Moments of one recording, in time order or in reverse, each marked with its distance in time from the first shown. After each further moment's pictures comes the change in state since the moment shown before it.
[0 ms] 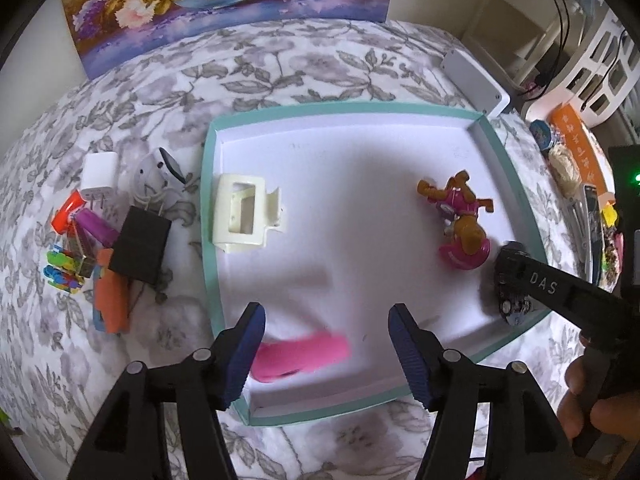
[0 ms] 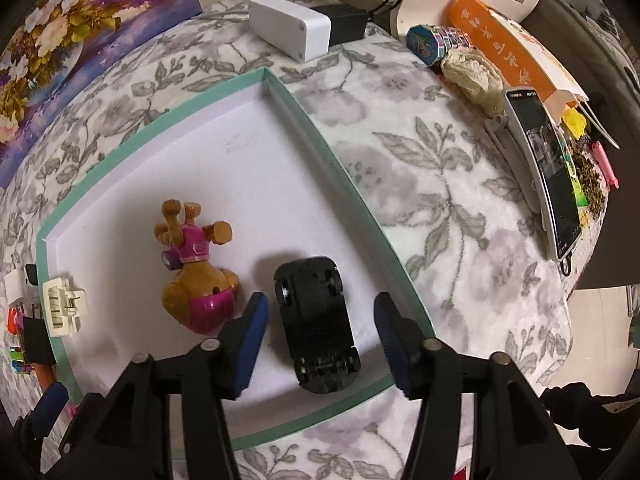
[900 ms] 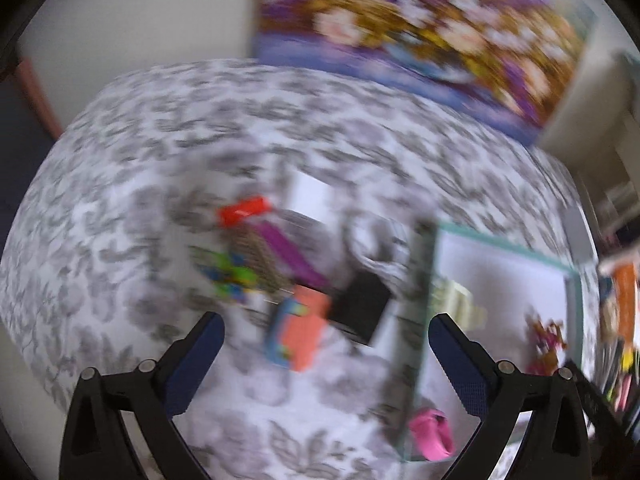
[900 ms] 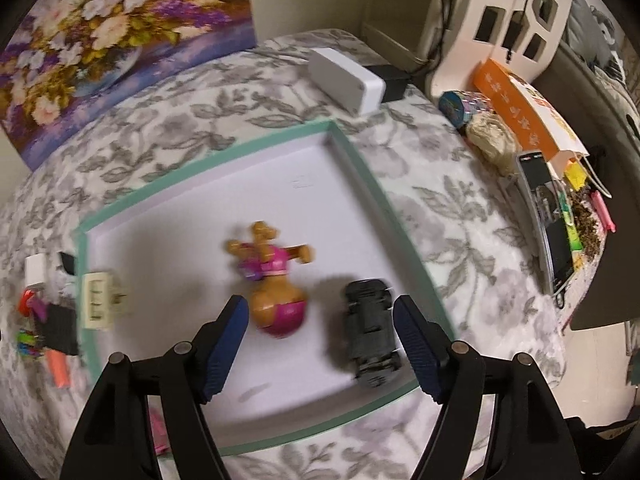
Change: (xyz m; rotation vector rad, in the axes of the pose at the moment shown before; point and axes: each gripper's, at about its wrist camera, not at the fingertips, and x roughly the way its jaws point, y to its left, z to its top) left arm -0.063 0.163 0.007 -0.425 -0.173 0.173; right arm -0.038 0.049 -0.015 -0.101 -0.154 0.033
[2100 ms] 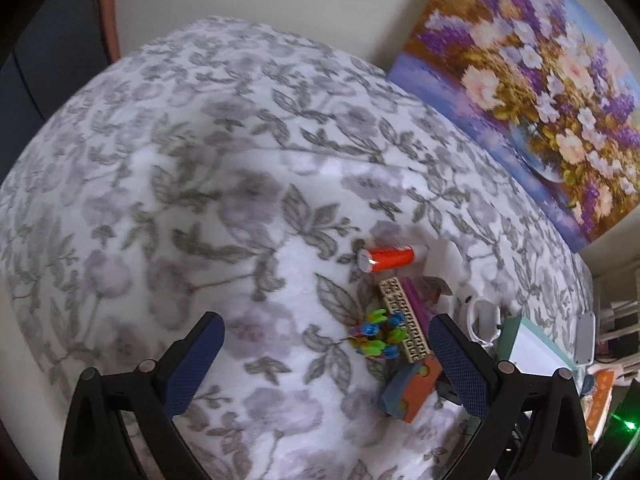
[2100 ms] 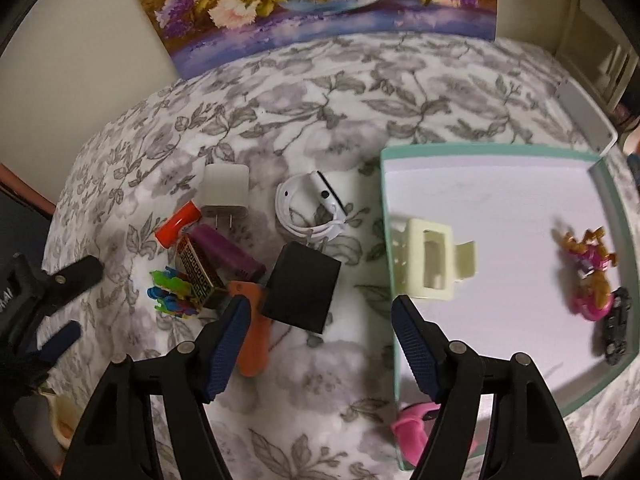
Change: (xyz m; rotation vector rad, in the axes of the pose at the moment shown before) left arm 0.019 0.129 0.024 -0.300 0.013 -0.045; right arm -0.001 0.216 -0.041 -0.256 0.083 0.339
